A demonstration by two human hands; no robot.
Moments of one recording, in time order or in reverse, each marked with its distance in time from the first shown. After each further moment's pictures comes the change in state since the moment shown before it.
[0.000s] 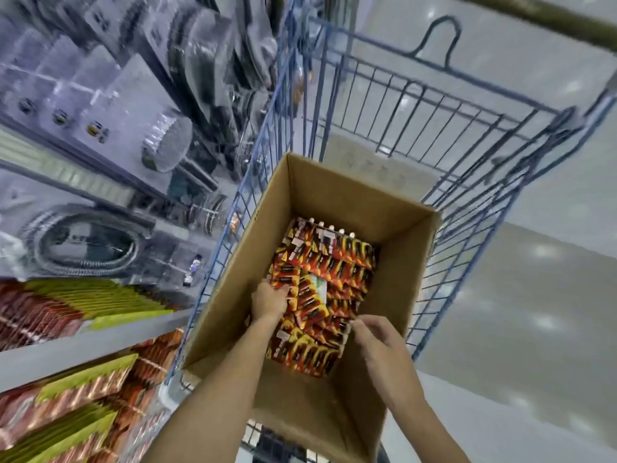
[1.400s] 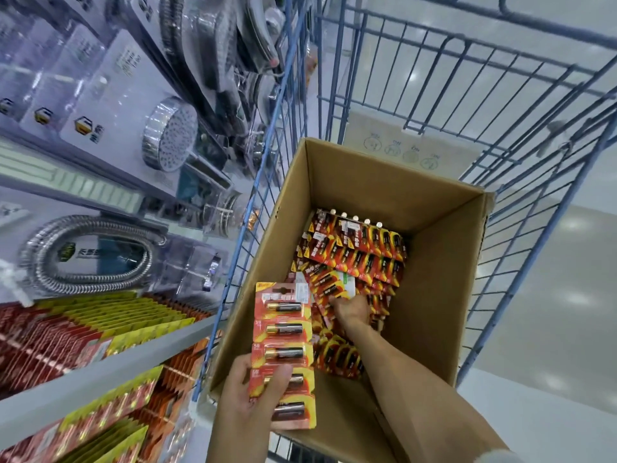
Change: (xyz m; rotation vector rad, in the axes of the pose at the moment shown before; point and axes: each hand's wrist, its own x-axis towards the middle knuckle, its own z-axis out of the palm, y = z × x) left_hand -0.156 -0.048 -0.111 -0.463 -0.118 -0.004; right_hand 0.196 0.062 0.156 -0.007 0.078 0.381
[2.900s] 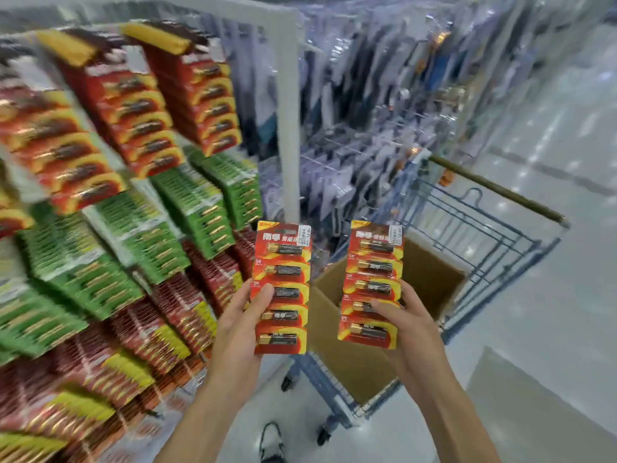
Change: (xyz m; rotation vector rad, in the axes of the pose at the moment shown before) left_hand -0.301 -0.116 -0.137 -0.778 -0.018 0.652; right_hand -0.466 0.168 -0.197 0.377 -0.719 -1.006
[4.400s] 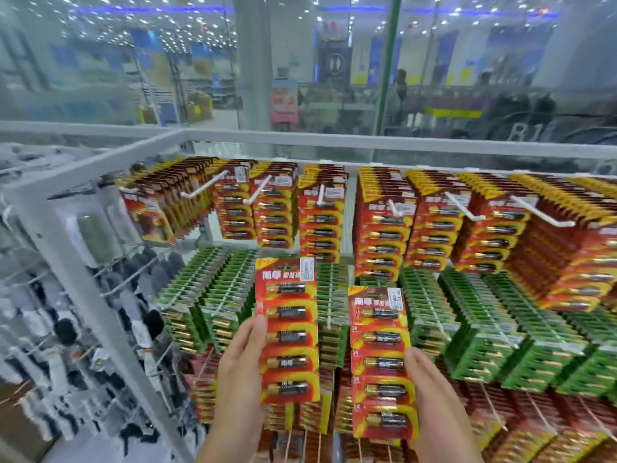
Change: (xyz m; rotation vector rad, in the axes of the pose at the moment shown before) left_hand -0.314 0.200 -0.480 -0.262 0.810 0.516; right_hand -0.261 0.181 0.513 -0.081 -0.658 0.406
